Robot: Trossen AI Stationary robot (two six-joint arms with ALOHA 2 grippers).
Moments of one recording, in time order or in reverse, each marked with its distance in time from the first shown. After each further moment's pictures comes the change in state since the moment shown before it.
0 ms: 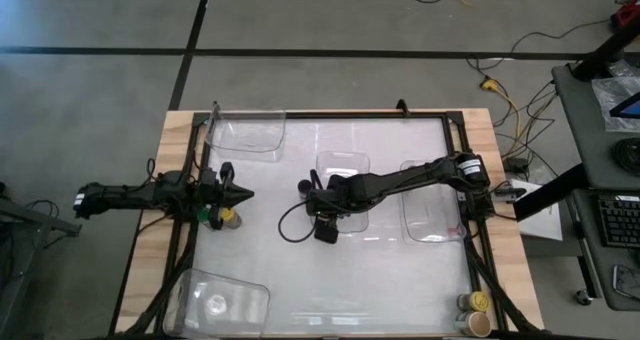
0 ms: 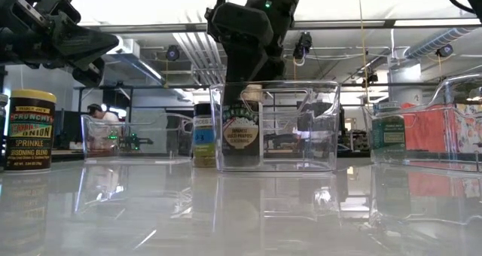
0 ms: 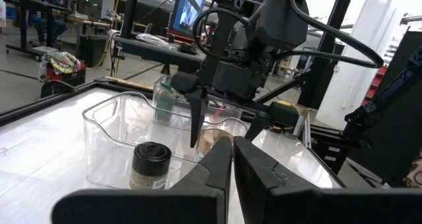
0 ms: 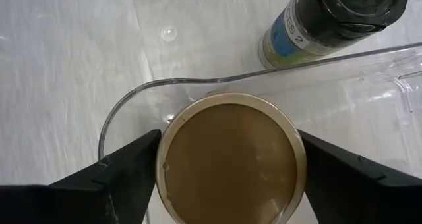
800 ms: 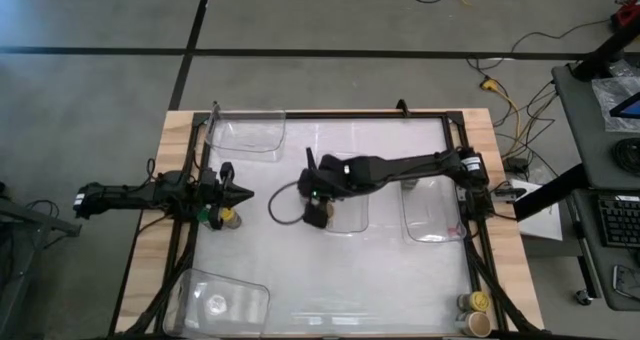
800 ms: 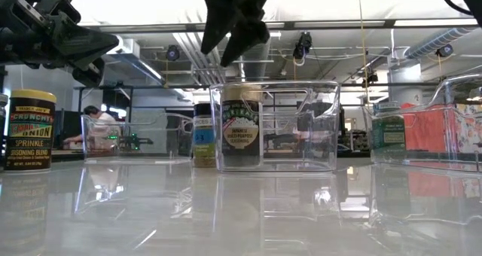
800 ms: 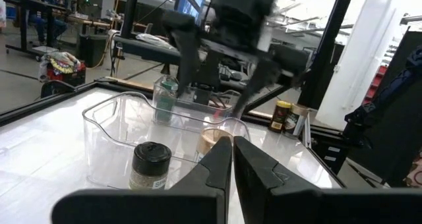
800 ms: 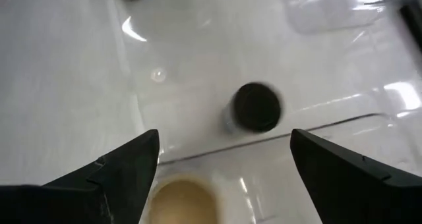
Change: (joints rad) left arm 0.000 0.000 0.000 0.000 0.000 0.000; right arm -0.055 0.000 0.253 -0.098 0.079 -0.065
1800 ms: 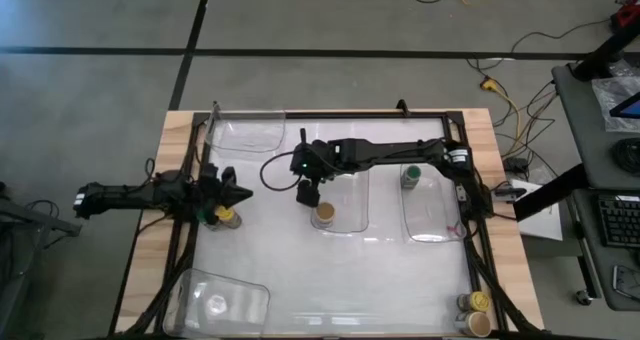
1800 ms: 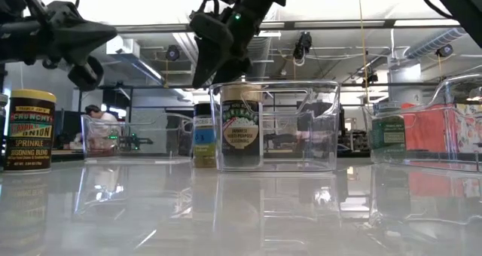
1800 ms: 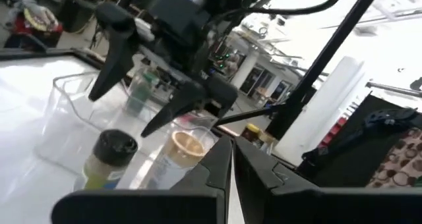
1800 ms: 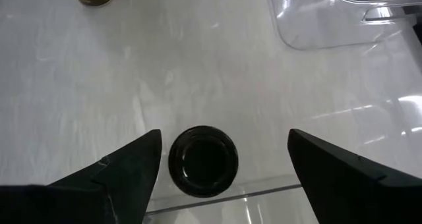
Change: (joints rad) left arm 0.000 -0.002 0.000 0.055 0.017 -0.313; right arm -0.139 0.082 -0.027 0.151 -0.133 -0.165
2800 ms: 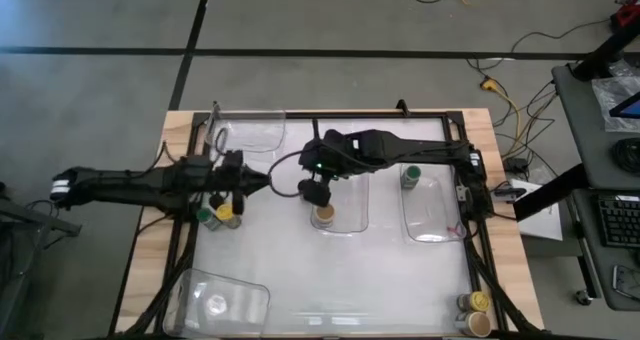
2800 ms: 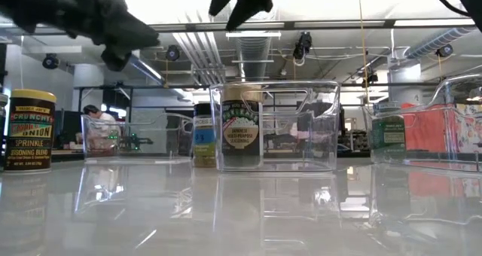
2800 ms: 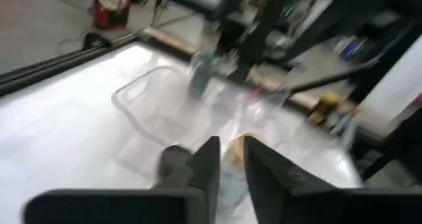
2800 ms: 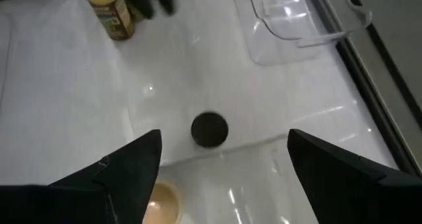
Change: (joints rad) left arm 0.102 0.617 0.381 -0.105 -0.057 0.207; right arm 0.107 -0.077 0.310 -0.381 0.159 0.115
